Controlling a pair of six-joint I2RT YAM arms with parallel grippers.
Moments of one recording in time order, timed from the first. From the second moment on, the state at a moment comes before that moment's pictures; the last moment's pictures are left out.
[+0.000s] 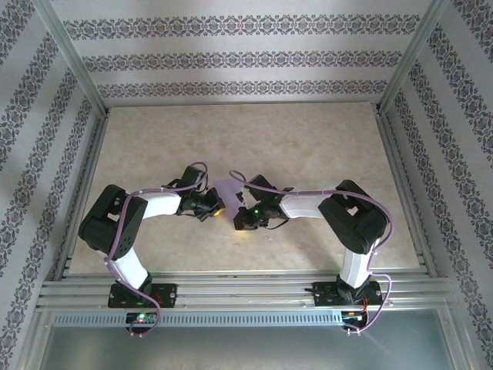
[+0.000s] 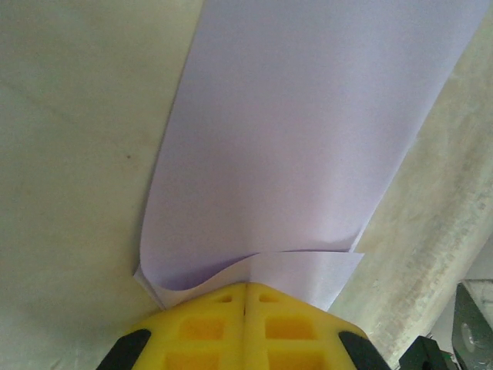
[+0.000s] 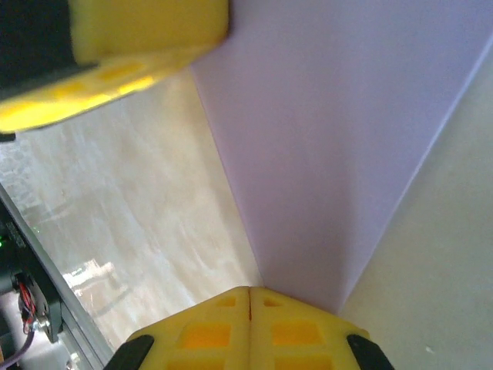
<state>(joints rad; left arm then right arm) -0.41 1.71 0.75 -0.07 0.47 -1.02 0.75 1.83 0.90 -0.15 -0.58 0.63</state>
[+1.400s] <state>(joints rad) -0.41 1.71 0.76 -0.07 0.48 -0.97 0.76 1.86 0.98 -0.19 -0.47 0.60</state>
